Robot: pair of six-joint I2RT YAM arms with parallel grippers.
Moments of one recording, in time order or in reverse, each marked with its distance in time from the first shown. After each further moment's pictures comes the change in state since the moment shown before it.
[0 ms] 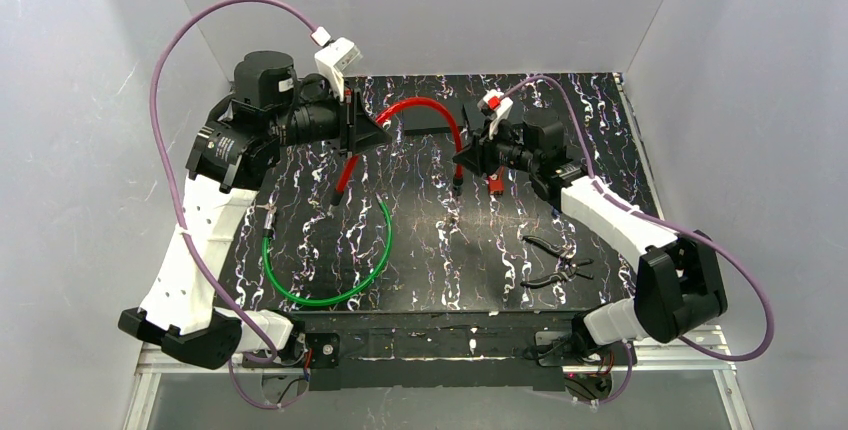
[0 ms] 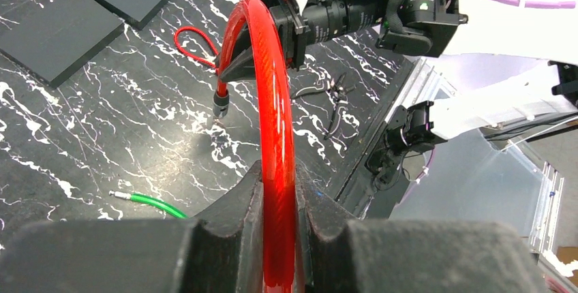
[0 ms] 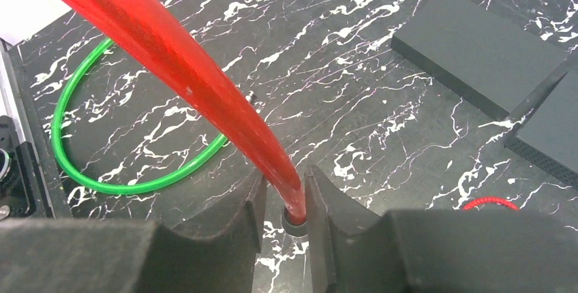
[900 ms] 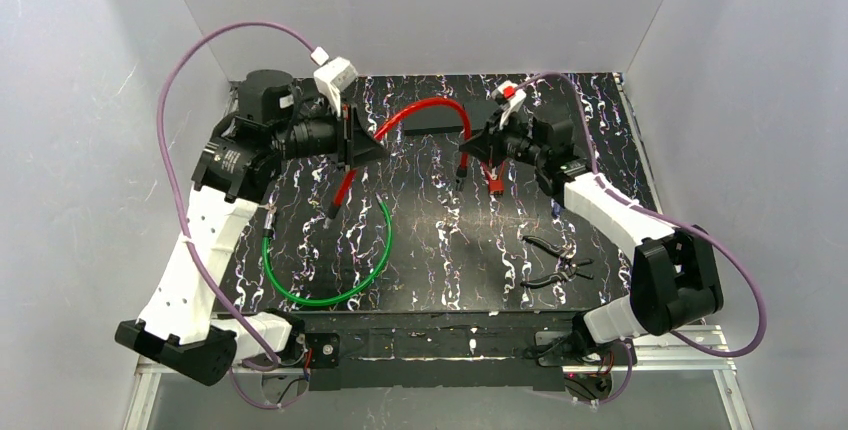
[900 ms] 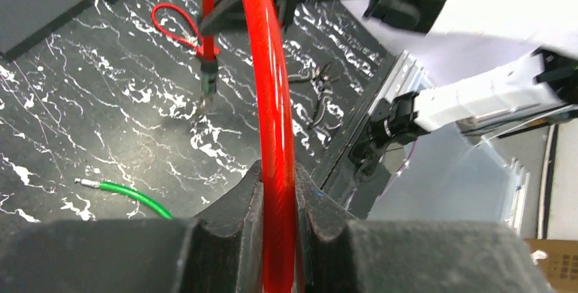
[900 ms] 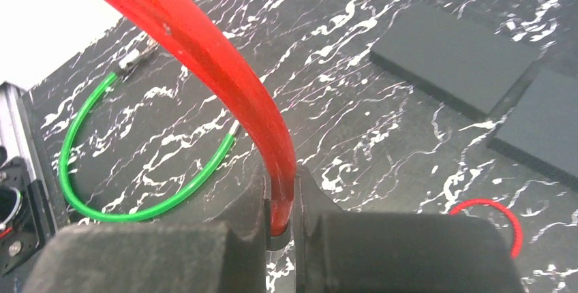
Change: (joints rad) left arm 0.037 -0.068 -0.170 0.088 0.076 -0.064; right arm -0.057 0.033 -0.015 0.109 -0.025 0.108
